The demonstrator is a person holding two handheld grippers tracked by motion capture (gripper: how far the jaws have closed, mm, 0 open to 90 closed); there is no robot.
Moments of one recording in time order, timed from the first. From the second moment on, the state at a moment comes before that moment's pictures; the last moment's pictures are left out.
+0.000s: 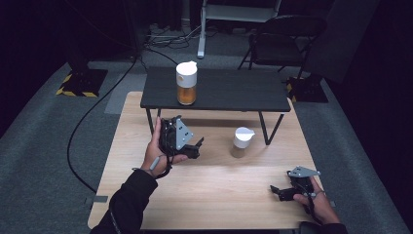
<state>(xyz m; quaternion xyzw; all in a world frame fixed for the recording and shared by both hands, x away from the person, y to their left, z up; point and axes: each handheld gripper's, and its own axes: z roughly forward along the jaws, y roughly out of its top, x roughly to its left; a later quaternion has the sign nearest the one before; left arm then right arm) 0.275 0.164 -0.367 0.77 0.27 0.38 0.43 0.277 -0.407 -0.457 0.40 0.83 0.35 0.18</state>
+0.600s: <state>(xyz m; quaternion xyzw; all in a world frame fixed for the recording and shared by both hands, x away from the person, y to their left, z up) 0.259 0.160 -0.399 0.81 0.26 0.36 0.39 0.277 -0.407 -0.457 0.40 0.83 0.35 0.18</state>
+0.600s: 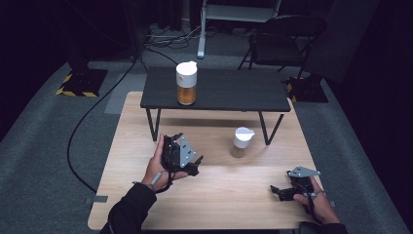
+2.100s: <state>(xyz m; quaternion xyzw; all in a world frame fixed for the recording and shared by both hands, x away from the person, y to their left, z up) 0.253 0.211 -0.449 0.84 0.37 0.24 0.31 0.277 -0.407 -0.457 0.40 0.83 0.35 0.18</state>
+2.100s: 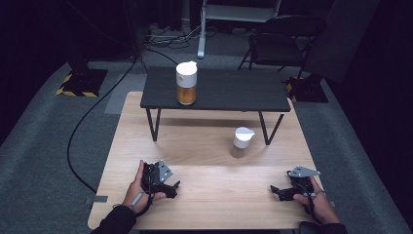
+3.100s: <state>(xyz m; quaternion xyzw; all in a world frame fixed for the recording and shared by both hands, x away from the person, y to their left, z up) 0.268 0.248 -0.454 0.82 0.43 0.17 0.33 0.277 -0.407 -0.457 0.40 0.83 0.35 0.18</state>
